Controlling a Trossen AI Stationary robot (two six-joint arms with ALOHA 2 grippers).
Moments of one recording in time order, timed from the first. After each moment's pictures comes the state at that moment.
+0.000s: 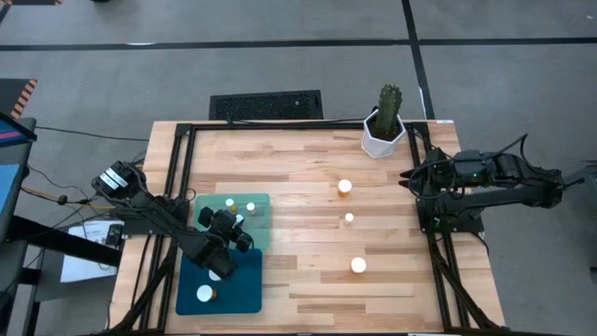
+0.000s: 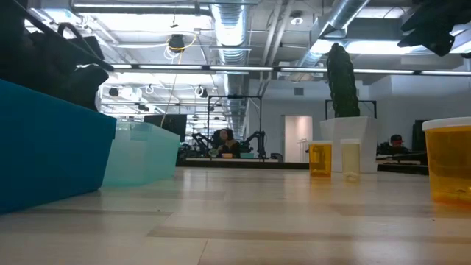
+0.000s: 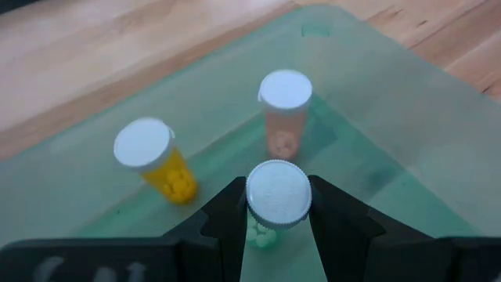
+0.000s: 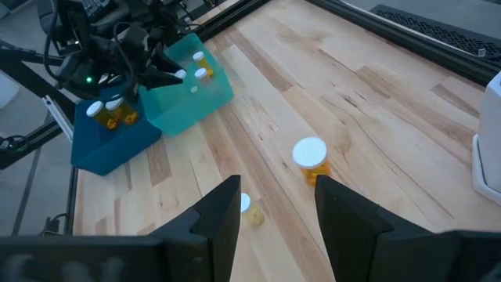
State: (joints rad) left arm -0.65 1.59 0.74 -0.81 -0.88 -1.67; right arm 0.01 0.37 0.78 -0.91 0.18 0.55
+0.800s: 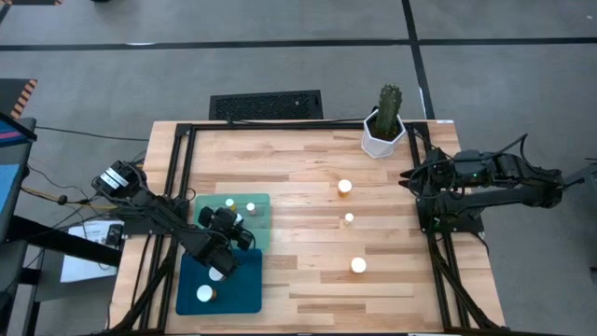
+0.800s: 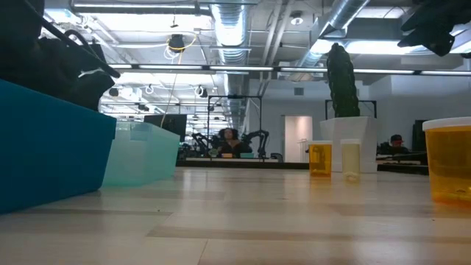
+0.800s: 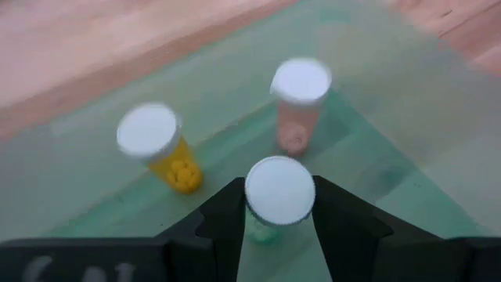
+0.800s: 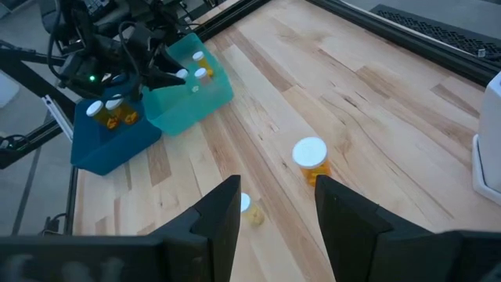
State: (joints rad) left arm -0.62 1.59 0.74 -0.81 -0.83 -1.69; right arm 0.01 0.37 0.78 -0.91 0.18 0.55
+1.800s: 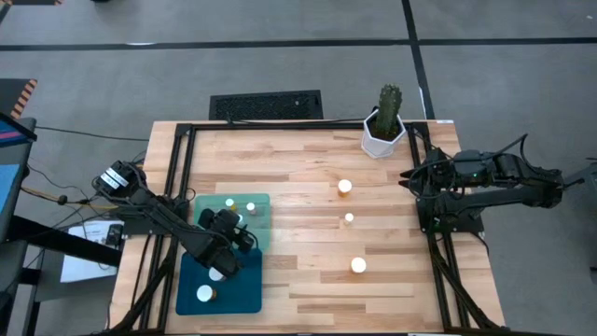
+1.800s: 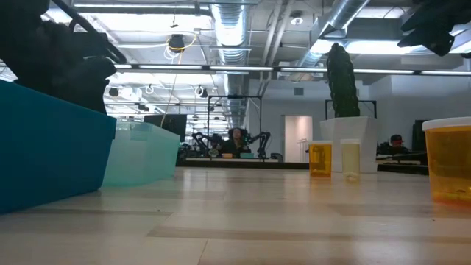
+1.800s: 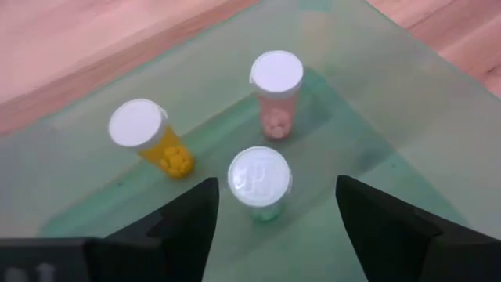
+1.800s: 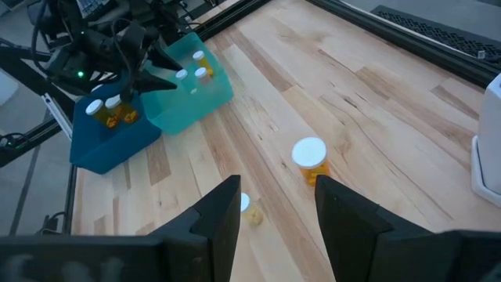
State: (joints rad) left arm -0.62 1.59 0.83 -0.90 -0.76 -1.66; right arm 0.01 0.37 0.78 -0.91 0.18 0.54
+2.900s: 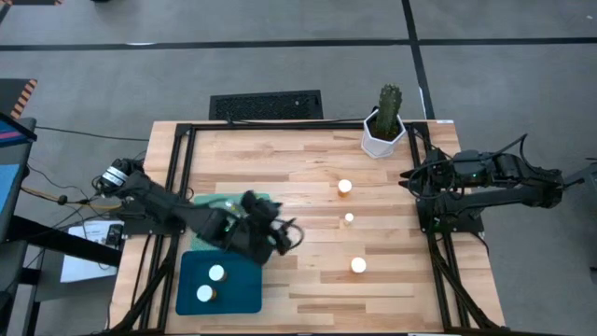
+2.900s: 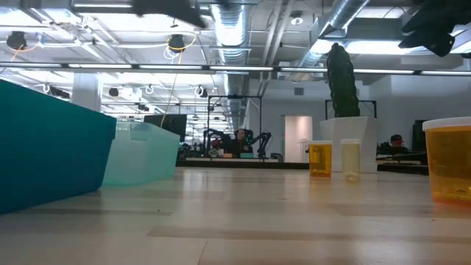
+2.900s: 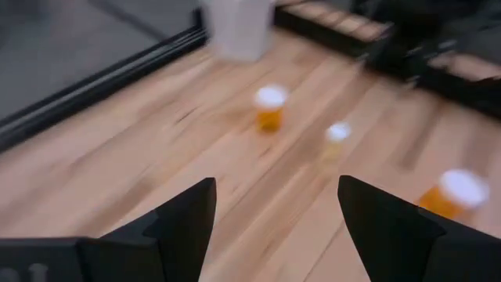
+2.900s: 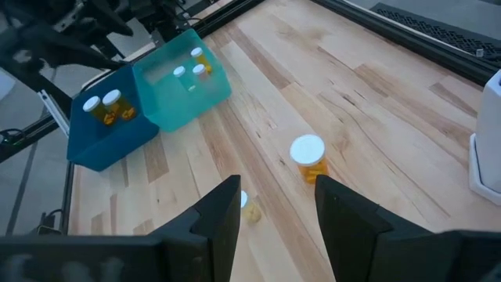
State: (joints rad) left arm -0.45 1.59 1.31 -0.64 -0.89 -0.87; right arm 0.01 0.37 0.78 -0.91 0.18 0.54
